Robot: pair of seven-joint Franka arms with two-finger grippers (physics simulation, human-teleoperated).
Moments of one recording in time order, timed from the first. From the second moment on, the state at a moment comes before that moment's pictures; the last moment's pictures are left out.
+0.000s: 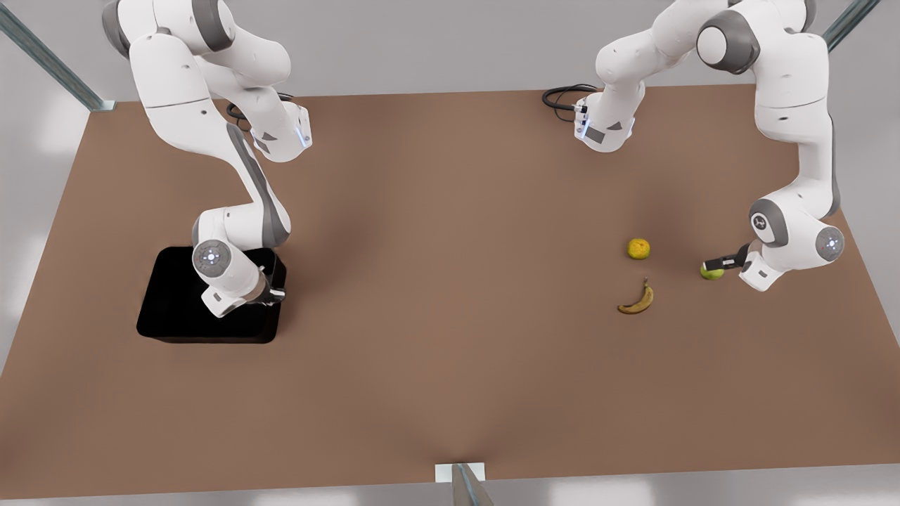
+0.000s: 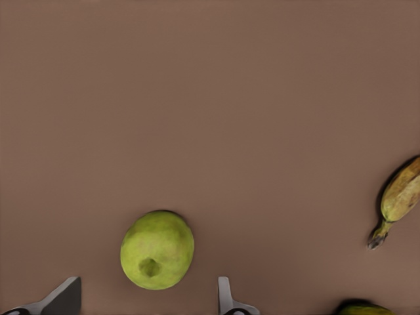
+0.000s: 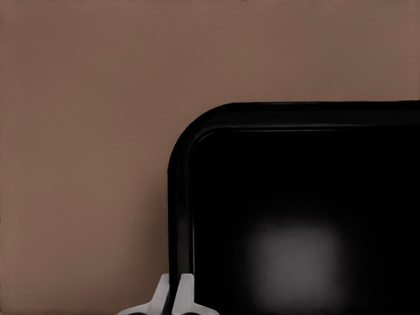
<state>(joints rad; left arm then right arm) 0.34 0.45 0.07 -2.01 0.00 2.20 0.27 0.09 0.33 0.03 -2.09 -0.09 2.38 0.24</state>
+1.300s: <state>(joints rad) 0.35 0.53 0.07 -2.03 0.01 2.30 0.29 0.67 0.49 0.03 -1.63 0.02 2.23 1.07</state>
